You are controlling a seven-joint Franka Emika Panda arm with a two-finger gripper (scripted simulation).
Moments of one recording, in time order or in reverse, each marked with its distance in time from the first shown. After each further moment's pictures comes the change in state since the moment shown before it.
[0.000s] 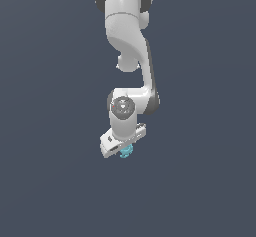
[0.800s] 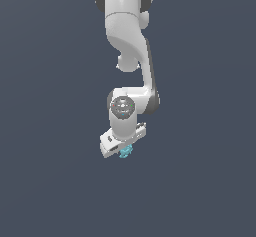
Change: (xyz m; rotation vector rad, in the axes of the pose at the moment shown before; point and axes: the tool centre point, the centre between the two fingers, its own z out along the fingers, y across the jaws) arm 0.001 0.000 -0.002 0.000 0.001 0.000
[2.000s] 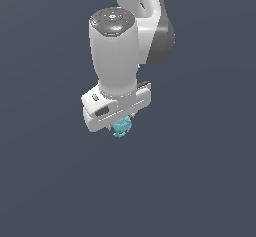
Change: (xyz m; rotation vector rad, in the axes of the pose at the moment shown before) arm -0.006 0.007 -0.206 -0.001 0.001 -0.001
